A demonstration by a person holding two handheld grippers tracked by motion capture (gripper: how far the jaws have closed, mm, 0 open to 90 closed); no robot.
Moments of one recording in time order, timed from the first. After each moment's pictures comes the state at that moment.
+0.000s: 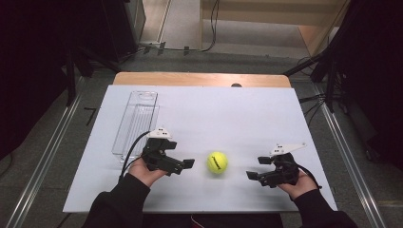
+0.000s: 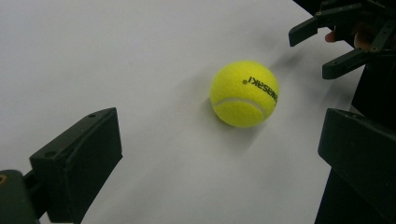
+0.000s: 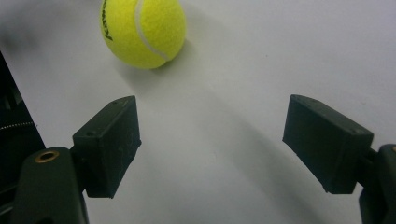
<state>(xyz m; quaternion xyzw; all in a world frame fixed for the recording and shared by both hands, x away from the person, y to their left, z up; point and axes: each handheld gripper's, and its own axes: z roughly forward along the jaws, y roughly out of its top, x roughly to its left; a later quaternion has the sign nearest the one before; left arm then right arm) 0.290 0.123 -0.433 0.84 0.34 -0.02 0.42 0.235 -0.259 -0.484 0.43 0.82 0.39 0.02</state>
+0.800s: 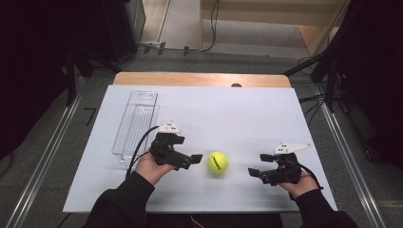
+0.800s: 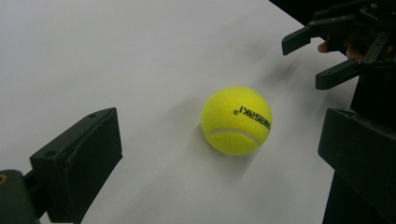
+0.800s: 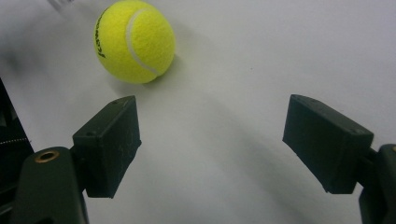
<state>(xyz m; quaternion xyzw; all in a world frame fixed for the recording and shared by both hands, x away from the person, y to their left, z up) 0.300 0.099 -0.427 0.84 0.32 -0.02 0.43 0.234 -0.265 -0.484 0.44 0.80 0.41 0.04</state>
